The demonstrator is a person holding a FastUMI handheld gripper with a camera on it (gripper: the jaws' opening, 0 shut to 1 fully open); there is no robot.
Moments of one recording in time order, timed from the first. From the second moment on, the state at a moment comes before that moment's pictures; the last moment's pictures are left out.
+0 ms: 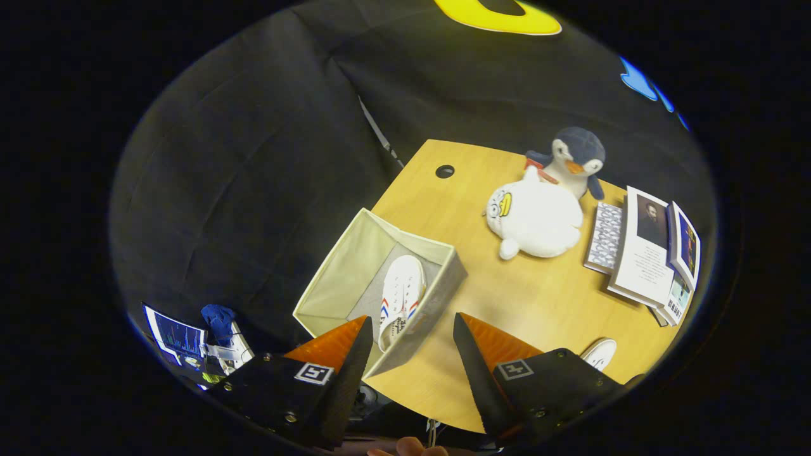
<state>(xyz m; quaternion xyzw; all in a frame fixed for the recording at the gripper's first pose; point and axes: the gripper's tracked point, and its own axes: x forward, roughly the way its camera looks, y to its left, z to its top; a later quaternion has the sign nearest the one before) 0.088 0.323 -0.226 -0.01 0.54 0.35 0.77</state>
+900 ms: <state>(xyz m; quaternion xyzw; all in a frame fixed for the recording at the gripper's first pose) 0.087 0.087 -0.315 0.04 0.61 0.18 0.77</state>
